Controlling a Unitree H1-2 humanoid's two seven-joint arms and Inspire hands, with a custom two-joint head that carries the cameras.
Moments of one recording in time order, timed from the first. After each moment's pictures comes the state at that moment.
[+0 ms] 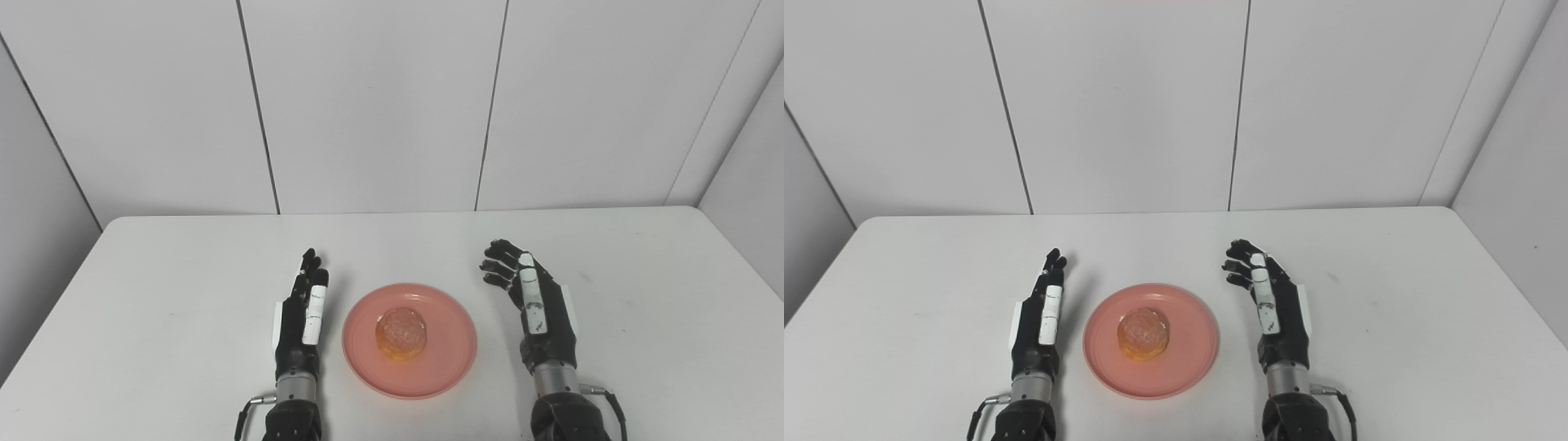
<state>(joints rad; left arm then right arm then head) -0.34 -0.16 0.02 0.31 0.10 -0.16 0.22 -0.31 0.10 -0.10 0.10 0.02 -0.05 -0.06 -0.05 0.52</state>
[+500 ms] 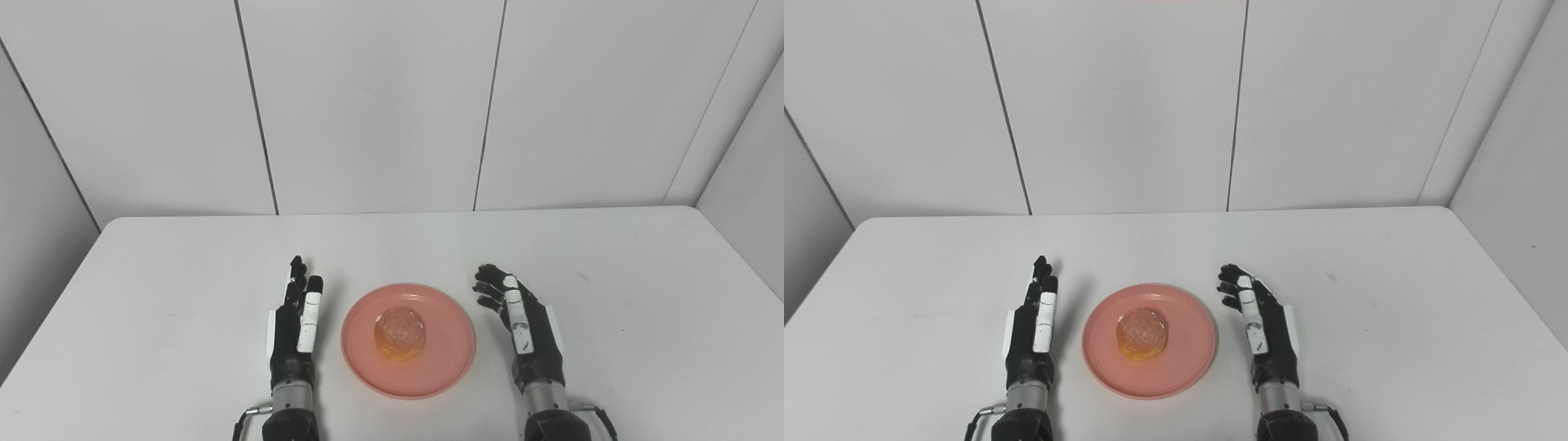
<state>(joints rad) -0.32 -0.15 0.01 0.28 0.07 -0.13 0.20 -0.28 0.07 -0.03 0.15 -0.04 -0.05 -0.08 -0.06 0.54</state>
